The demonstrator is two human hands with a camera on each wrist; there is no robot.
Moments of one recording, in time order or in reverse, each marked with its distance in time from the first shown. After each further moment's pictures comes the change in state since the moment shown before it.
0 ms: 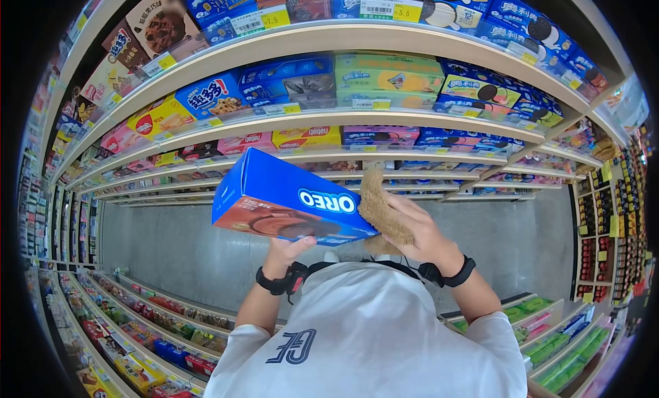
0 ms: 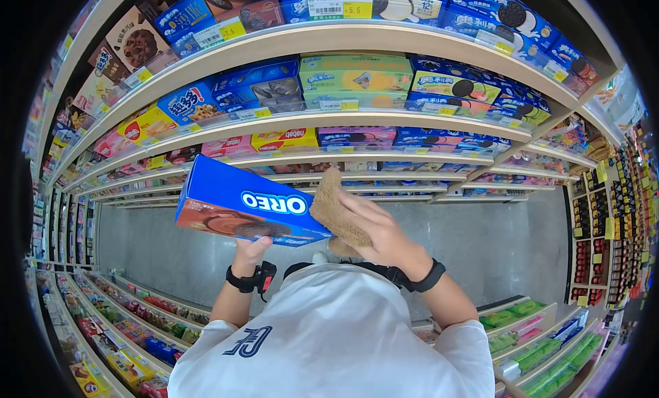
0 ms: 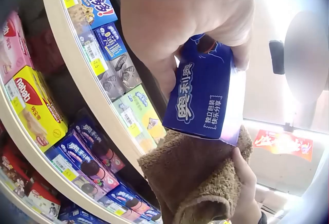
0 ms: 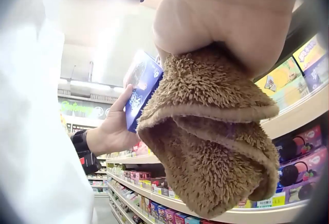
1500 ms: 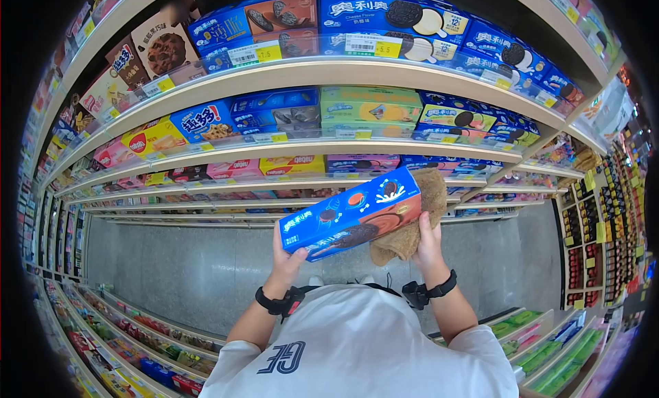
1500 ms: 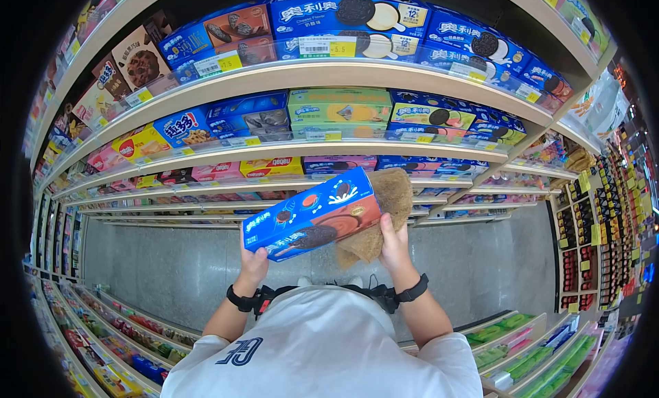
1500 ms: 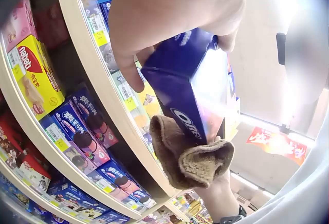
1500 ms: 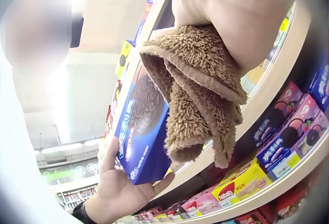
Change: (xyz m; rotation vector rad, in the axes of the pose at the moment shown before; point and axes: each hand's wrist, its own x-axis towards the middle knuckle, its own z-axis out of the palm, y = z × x) left_hand 0.016 -0.010 0.036 -0.175 0.084 0.035; right_hand -0.035 0.042 0.012 1.034 0.782 0.535
